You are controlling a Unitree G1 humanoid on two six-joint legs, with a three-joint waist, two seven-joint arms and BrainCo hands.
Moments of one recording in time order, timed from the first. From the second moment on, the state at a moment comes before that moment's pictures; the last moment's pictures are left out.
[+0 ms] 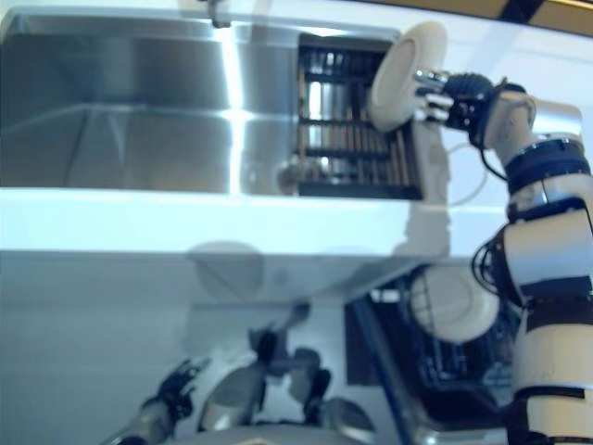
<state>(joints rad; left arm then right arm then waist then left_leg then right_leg) -0.01 0.28 -0.24 1.20 -0.62 -0.20 -0.02 -1.35 -0.73 0.45 1.14 0.87 0.55 0.14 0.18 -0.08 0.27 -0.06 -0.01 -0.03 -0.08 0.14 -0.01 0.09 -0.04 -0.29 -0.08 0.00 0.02</state>
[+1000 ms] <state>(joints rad) 0.01 0.30 -0.26 1.21 -0.62 -0.20 -0.03 -1.35 -0.76 0.45 1.15 0.86 0.54 0.12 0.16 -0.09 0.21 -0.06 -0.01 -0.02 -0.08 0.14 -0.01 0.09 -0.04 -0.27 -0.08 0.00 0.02</state>
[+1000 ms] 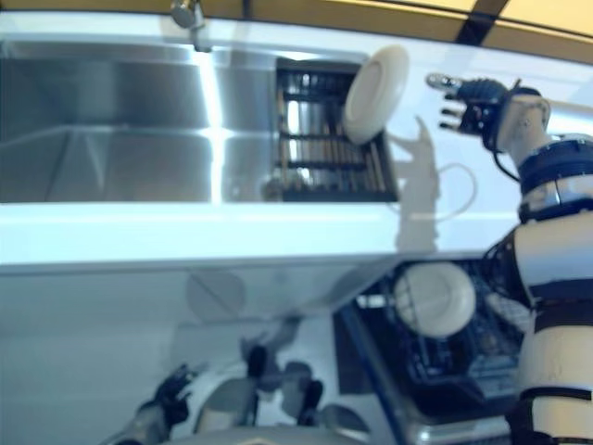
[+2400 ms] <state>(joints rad) 0.02 0.29 -0.25 1.17 -0.69 -0.21 -0.06 -1.41 -0.78 0.45 1.10 0.88 0.45 0.05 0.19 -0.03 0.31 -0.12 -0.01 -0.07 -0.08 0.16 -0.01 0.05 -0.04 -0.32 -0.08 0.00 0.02</state>
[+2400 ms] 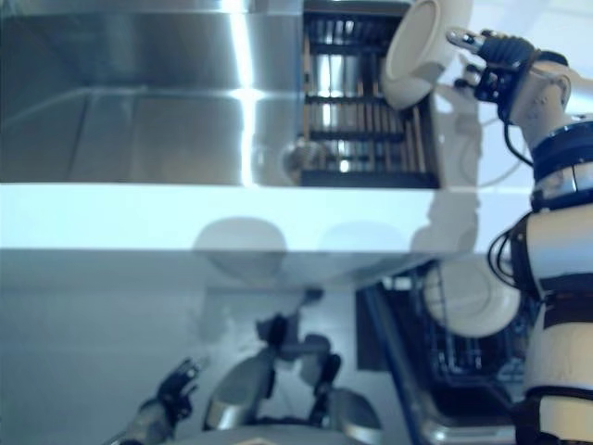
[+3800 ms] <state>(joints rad) 0.02 0.30 -0.25 1.14 -0.78 -0.21 -0.09 -1.54 -0.73 0.81 1.16 0.26 0.38 0.07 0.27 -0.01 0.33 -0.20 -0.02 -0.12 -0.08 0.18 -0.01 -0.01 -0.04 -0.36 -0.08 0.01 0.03</state>
